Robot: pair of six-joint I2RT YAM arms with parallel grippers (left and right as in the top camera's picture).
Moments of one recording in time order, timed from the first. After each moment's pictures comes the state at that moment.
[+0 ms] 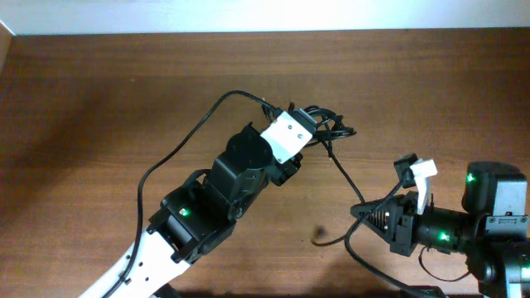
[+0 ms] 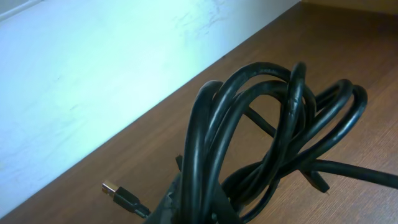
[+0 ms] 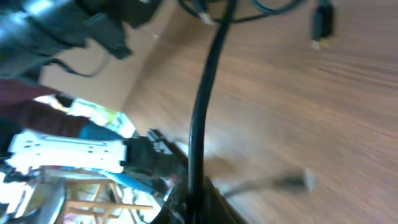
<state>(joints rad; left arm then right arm) -0.79 1.17 1.15 -0.36 -0.23 0.22 0.00 0.82 1.10 -1.22 -0.98 0.01</state>
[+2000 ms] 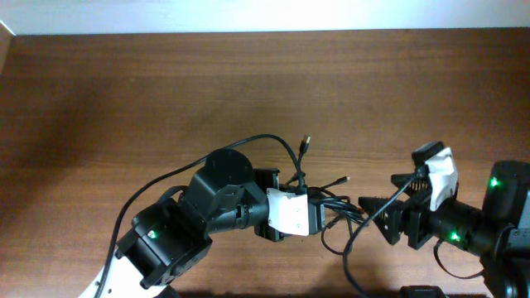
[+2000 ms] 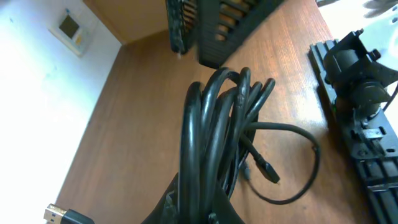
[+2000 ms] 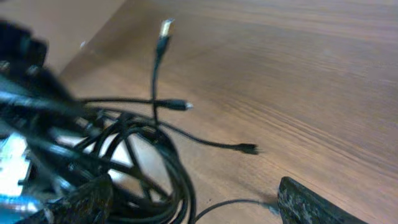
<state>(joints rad) -0.78 1.04 1.15 -0.60 0.46 0.72 0.00 0.82 1.24 -1.21 -0.72 -0.15</state>
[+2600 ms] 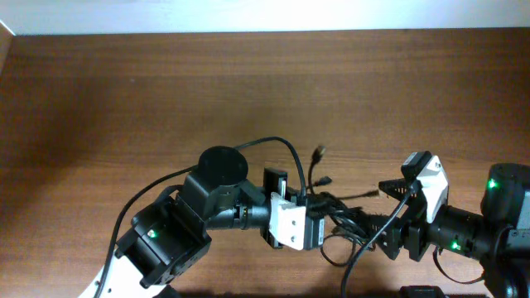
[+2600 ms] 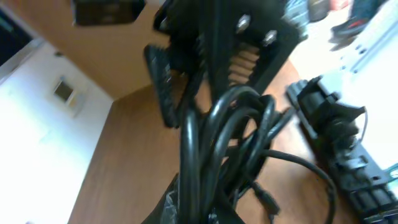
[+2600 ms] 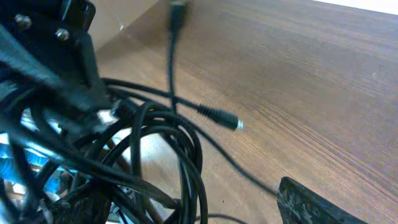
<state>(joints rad) -0.78 1.04 1.15 -0.49 0.66 0.75 0.00 0.82 1.24 -1.24 -0.84 -0.30</state>
